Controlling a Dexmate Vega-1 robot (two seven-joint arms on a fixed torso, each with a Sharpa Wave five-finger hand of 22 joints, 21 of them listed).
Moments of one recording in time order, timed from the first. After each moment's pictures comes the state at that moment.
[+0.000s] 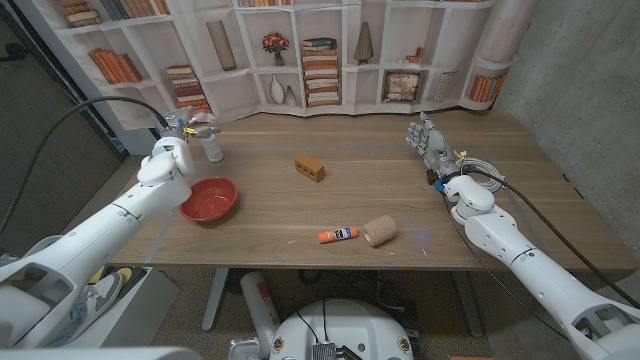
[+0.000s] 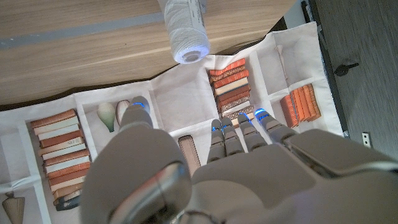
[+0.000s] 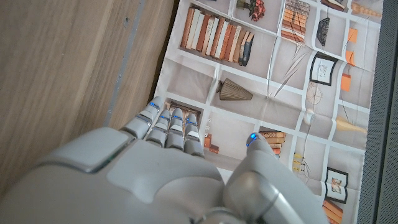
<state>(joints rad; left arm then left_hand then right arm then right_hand) 0.71 0.82 0.45 -1.63 0.54 0.70 0.11 0.63 -0.11 0.14 -0.11 0.46 0.11 0.01 0.23 0.19 0.13 -0.07 0.22 0.19 0.07 -0.03 0.20 0.18 0.02 -0.03 0.21 0.18 -0.88 -0.54 -0.36 -1.45 0.63 0.21 -0.06 0.13 0.00 0.26 -0.01 0.22 0.19 0.08 0.19 0.18 0.18 0.10 0.20 0.18 0.10 0.05 0.19 0.18 0.21 -0.03 0.21 0.18</state>
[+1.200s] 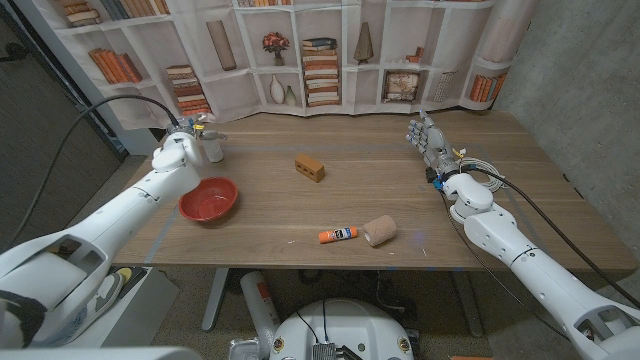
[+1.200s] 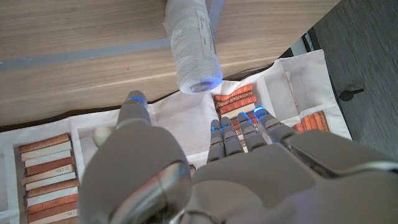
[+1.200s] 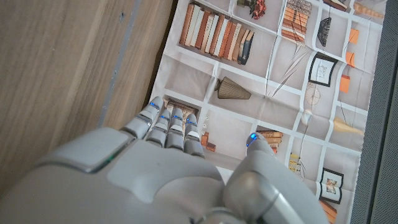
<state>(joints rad) 0.55 0.73 0.54 -1.40 0.55 0.65 0.03 0.67 -0.13 0.13 -0.13 0.46 0.11 0.00 0.22 0.19 0.14 -0.08 0.22 0.19 0.08 -0.03 0.20 0.18 0.04 -0.02 0.21 0.18 -0.89 -0.55 -0.36 -1.49 0.60 0.19 -0.11 0.13 0.00 0.26 -0.01 0.22 0.19 0.08 0.19 0.18 0.18 0.10 0.20 0.18 0.10 0.05 0.19 0.18 0.21 -0.03 0.20 0.18</state>
